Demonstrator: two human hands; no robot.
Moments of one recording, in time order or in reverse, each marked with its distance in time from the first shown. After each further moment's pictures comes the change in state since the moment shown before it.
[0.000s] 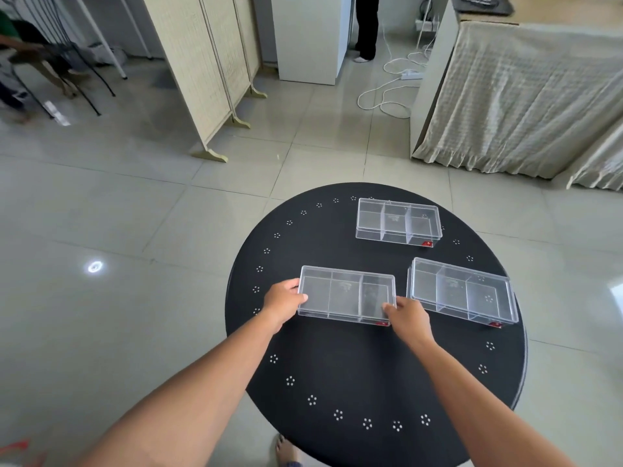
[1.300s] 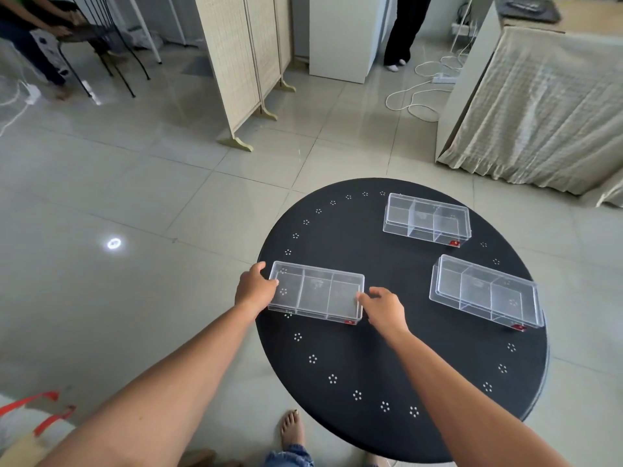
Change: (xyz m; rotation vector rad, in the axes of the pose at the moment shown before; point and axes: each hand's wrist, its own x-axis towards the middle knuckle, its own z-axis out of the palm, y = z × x) left_hand -0.023 -0.038 -0.088 0.251 0.357 -0.059; right_hand -0.031 -0.036 0.072 0.108 -0.107 -0.021
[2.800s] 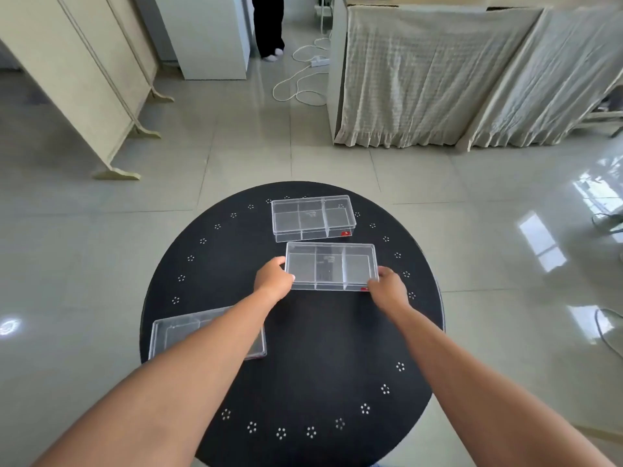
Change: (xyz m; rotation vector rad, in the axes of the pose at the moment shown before) left_hand -0.024 0.184 0.179 0.132 -0.343 0.251; right_hand 0.067 0.068 -0.180 0.063 0.275 0.148
